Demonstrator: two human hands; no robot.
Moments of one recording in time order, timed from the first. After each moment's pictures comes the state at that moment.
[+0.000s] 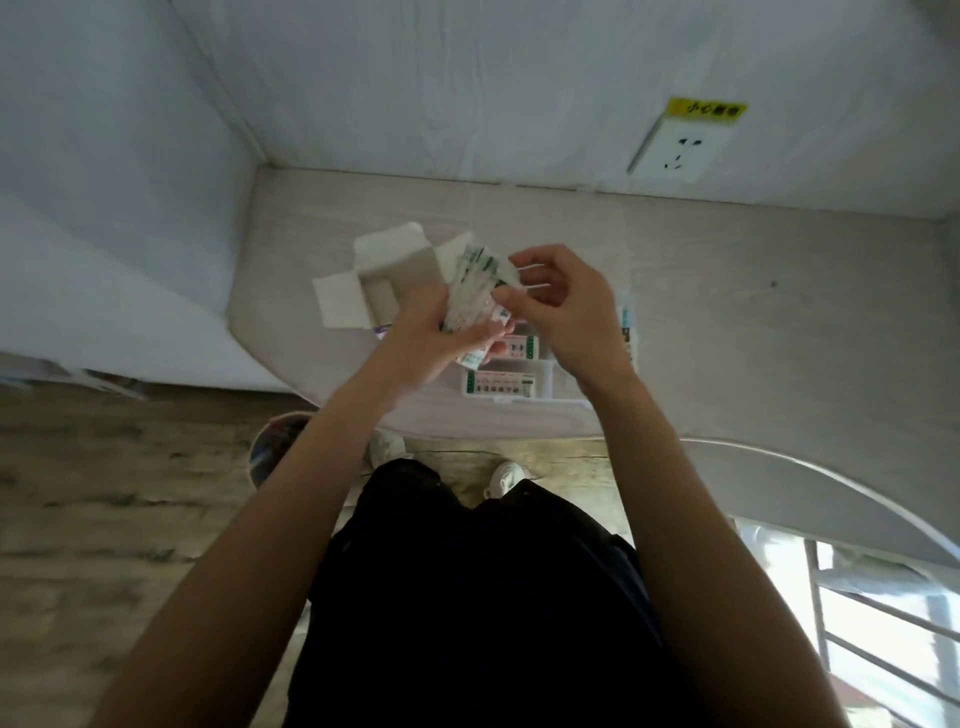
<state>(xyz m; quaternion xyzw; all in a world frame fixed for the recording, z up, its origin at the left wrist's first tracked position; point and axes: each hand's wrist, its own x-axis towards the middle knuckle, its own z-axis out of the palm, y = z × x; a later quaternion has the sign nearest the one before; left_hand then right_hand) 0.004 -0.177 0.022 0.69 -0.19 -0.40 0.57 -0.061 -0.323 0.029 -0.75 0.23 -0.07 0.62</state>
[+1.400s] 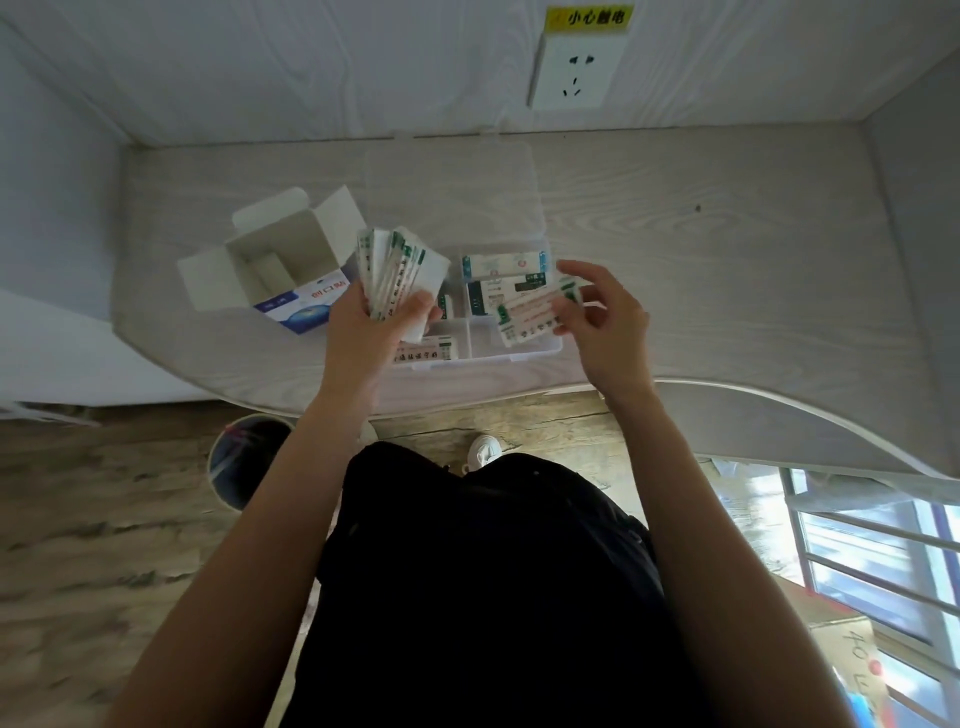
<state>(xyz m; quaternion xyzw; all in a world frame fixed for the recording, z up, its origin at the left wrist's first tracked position) -0.044 -0.216 -0.016 0.72 -0.03 -0.28 0.64 -0.165 -0.396 -0.035 -0.75 0.34 -0.15 0.54</state>
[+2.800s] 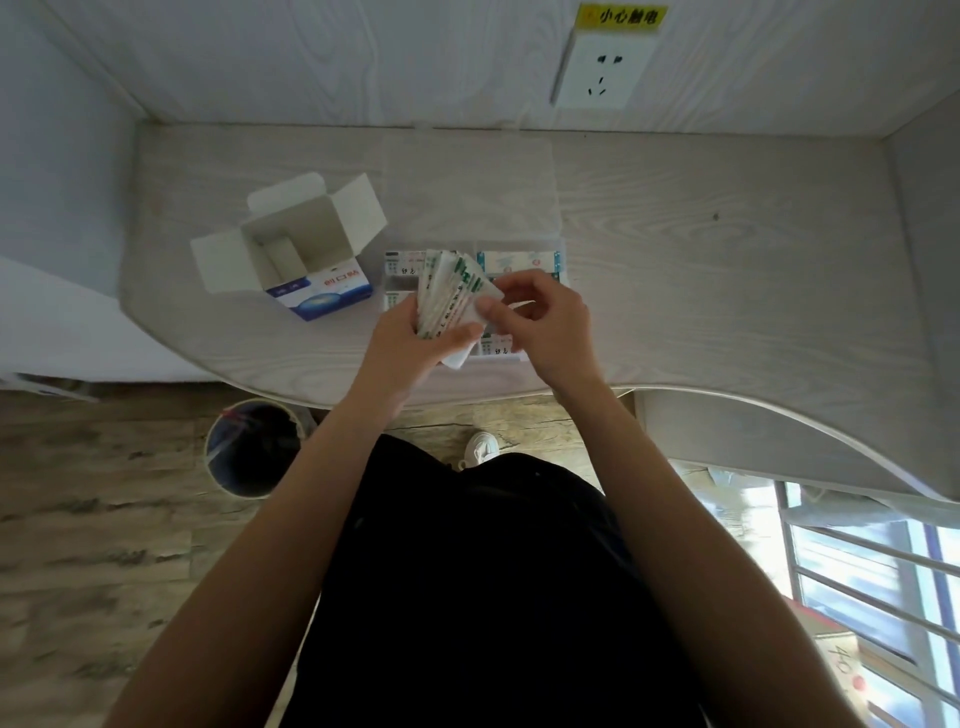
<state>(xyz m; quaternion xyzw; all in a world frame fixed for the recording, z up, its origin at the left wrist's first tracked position) -0.058 -0.221 -0.023 0.72 -0.04 -0.36 0.59 -0.127 -0.357 -0.024 -0.72 0.30 -0.07 0.61</state>
